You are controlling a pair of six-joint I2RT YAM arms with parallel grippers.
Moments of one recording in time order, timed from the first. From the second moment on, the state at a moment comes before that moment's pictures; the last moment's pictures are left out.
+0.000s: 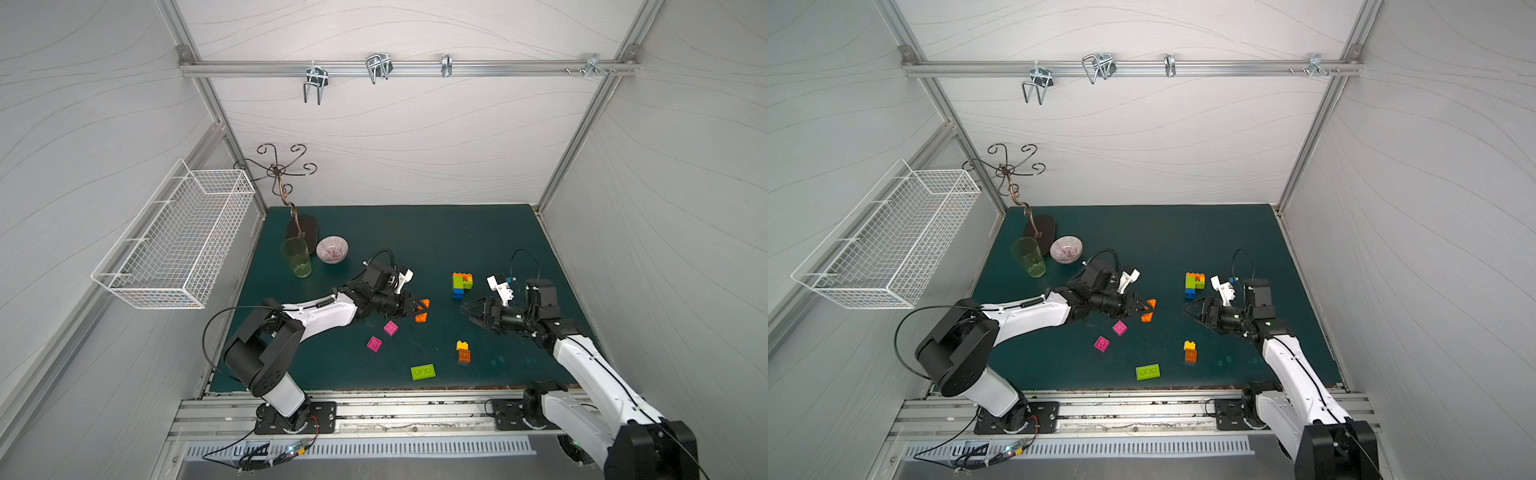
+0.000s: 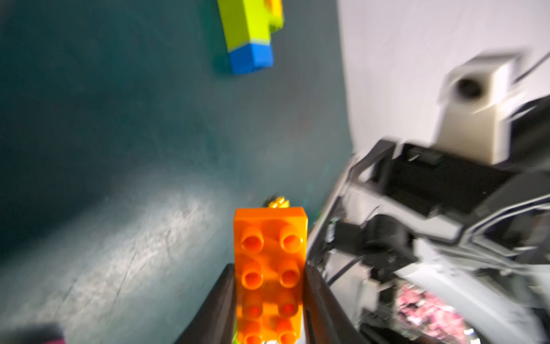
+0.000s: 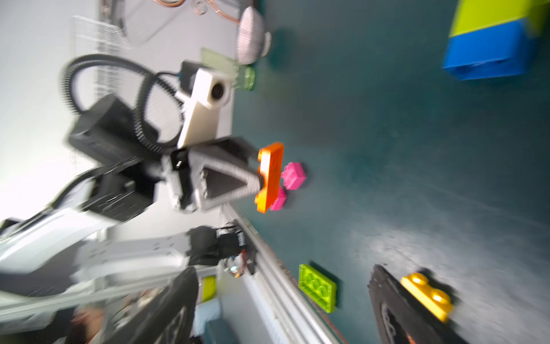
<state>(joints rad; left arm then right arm) -0.62 1.60 0.80 0.11 0.73 -0.84 0.15 0.93 0.47 -0.30 -1.02 0.56</state>
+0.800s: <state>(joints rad) -0.63 1.55 0.57 1.01 0.77 -1.36 0.50 1.30 0.52 0.56 -1.14 1.12</state>
